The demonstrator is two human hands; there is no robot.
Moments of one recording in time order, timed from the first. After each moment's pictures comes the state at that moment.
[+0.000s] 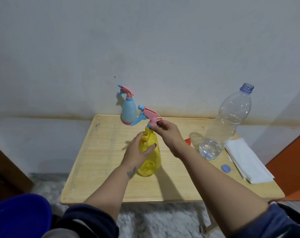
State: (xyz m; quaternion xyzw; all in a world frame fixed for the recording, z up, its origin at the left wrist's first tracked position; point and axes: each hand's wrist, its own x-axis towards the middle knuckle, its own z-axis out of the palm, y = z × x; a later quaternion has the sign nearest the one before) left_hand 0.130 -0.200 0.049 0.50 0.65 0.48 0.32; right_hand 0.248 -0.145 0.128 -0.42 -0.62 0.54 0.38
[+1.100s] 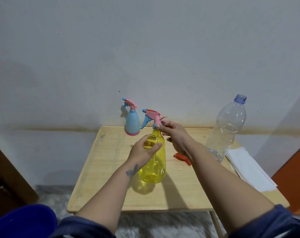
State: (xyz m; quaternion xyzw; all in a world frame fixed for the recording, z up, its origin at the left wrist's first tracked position) left_hand 0.138 -0.212 0.112 0.49 0.60 0.51 0.37; right_hand 0.261 -0.140 0.165 -0.44 -0.60 0.58 0.35
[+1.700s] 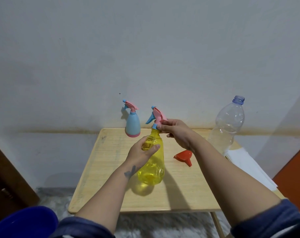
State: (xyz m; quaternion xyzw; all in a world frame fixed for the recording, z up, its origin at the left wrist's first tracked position) left_hand 0.133 -0.218 0.115 0.48 0.60 0.50 0.39; right_hand 0.271 -0.139 0.190 -0.40 -0.66 0.56 0.28
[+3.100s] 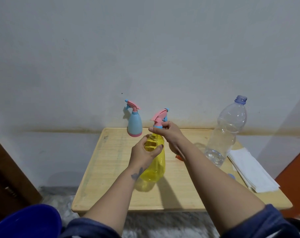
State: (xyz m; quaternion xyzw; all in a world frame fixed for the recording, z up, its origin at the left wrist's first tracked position) left_hand 0.143 -0.226 0.116 0.46 0.62 0.54 0.33; right_hand 0.240 -0.156 0.174 -0.45 -0.58 0.58 0.36
